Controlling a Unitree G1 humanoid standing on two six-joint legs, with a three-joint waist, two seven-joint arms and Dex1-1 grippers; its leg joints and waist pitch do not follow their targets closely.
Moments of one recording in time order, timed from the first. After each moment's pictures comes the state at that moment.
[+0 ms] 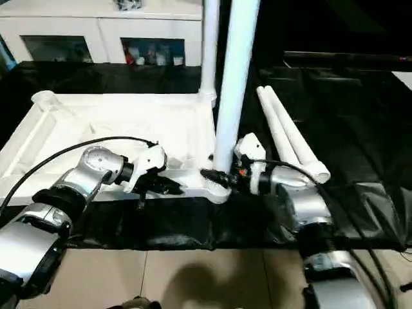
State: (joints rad) left arm -0.88 0.26 -0.27 1.11 0.12 -0.14 -1.22; right arm -0.56 -0.28 0.08 0.64 0.18 0.04 0.97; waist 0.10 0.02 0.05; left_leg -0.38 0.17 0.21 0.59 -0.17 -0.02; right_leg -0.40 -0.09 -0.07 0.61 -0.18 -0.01
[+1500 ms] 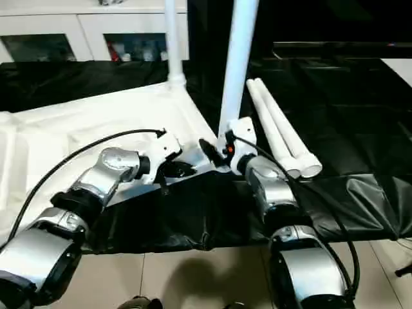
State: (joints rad) left arm -0.84 0.18 -0.22 0.96 0.12 -0.01 -0.99; right arm -0.72 -0.15 -0.03 0.96 0.10 -0.09 0.59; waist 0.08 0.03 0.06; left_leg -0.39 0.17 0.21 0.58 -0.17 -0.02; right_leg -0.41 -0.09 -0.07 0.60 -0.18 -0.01
